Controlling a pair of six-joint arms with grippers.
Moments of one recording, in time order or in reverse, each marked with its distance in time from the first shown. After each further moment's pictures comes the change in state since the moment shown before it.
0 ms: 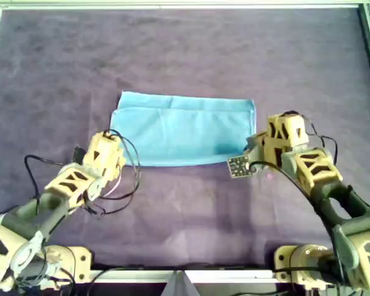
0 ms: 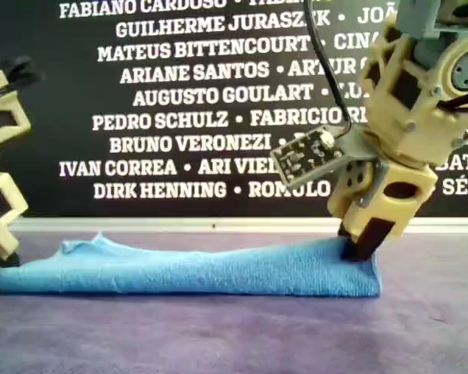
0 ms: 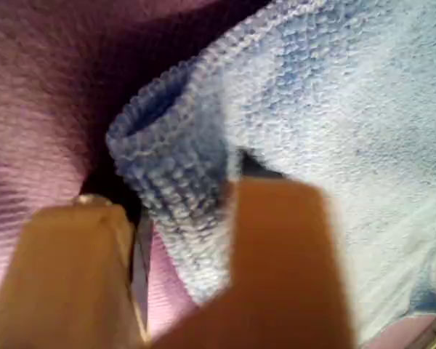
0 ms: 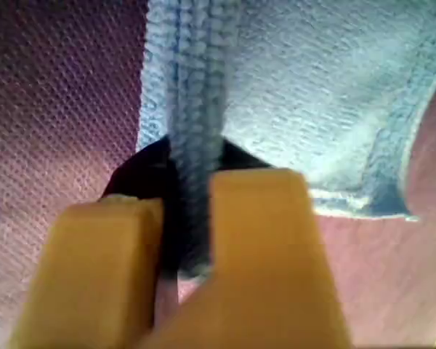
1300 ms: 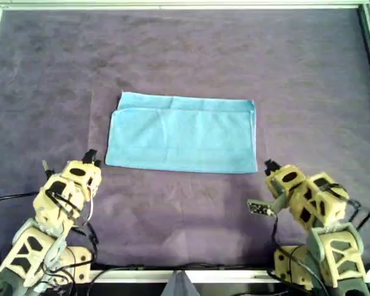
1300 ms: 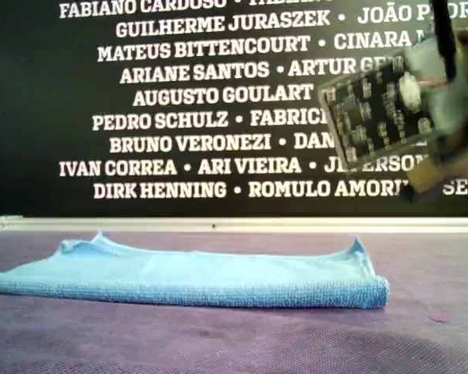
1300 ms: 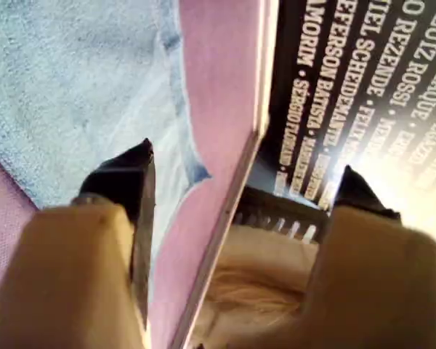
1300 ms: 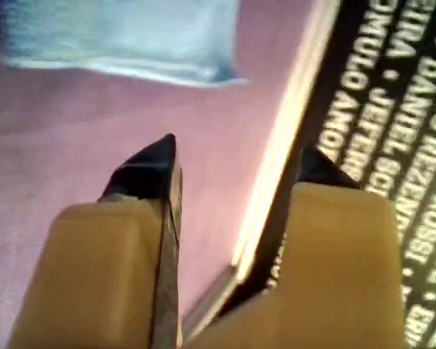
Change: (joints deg) left arm 0.0 78.3 41.1 0.4 -0.4 0.1; right arm -4.7 83.3 56.3 -0.5 -0.2 -6.3
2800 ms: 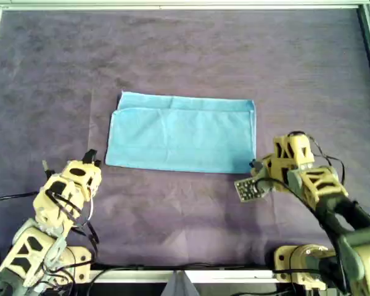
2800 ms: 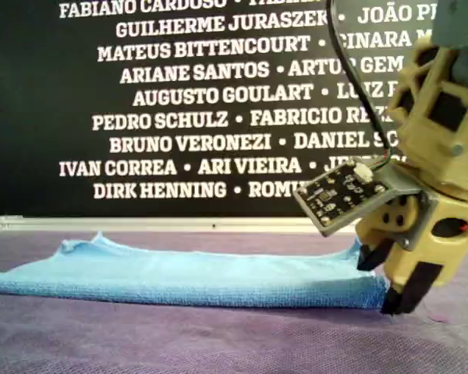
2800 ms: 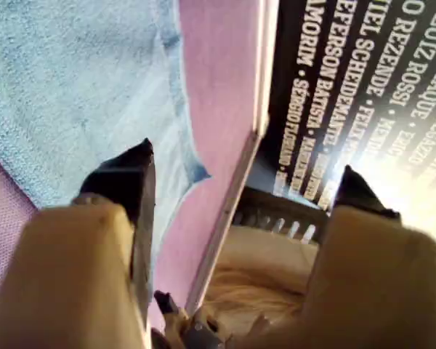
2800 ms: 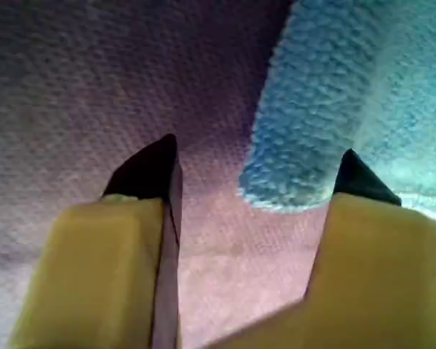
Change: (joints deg) left arm 0.0 0.1 0.0 0.0 0.0 0.0; right arm 2.0 -78.3 -43.3 1.5 0.2 0.6
